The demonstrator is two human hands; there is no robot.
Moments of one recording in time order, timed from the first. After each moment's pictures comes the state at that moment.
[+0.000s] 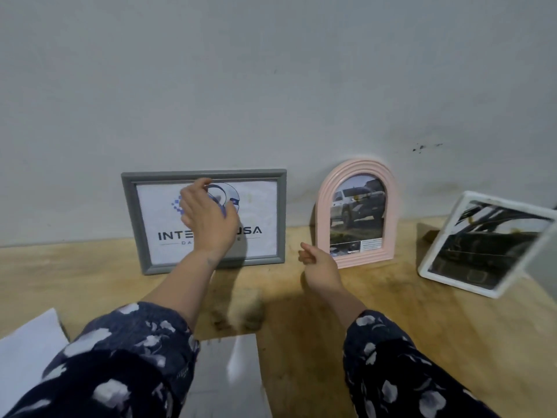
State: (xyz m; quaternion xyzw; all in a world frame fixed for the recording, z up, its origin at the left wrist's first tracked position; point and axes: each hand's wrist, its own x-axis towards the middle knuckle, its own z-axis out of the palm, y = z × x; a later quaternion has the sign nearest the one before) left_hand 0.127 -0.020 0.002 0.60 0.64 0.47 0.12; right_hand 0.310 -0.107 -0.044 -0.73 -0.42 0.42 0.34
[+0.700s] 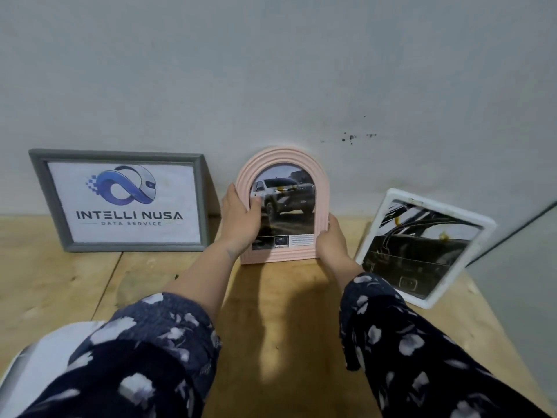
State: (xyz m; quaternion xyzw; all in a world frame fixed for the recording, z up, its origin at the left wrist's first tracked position) left_hand 0.341 -0.054 -0.005 0.55 0.64 0.39 0.37; right_hand 0.510 -0.087 -0.043 -0.74 -0.40 0.40 0.38
